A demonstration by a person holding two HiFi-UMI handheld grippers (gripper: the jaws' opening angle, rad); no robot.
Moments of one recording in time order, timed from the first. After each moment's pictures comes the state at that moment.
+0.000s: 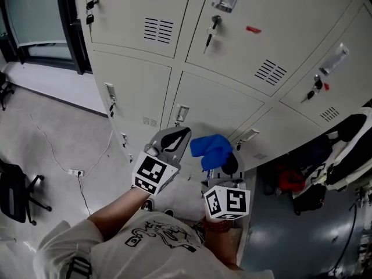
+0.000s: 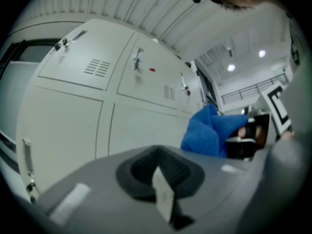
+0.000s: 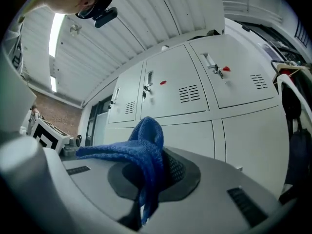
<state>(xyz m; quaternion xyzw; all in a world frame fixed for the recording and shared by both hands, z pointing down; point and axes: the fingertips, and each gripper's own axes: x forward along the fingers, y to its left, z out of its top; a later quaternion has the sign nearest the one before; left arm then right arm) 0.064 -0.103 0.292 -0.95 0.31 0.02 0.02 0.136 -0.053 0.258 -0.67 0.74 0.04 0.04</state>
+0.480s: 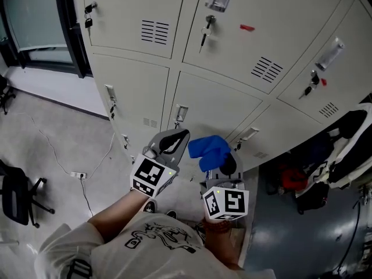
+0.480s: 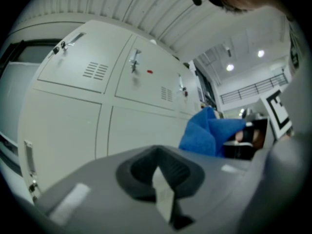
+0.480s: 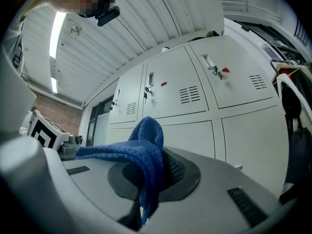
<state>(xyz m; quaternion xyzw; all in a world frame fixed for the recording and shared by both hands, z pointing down) 0.063 -0.091 0.288 -0.95 0.30 0.01 0.02 0.134 -0.045 0.259 -0.66 0.75 0.04 0.04</state>
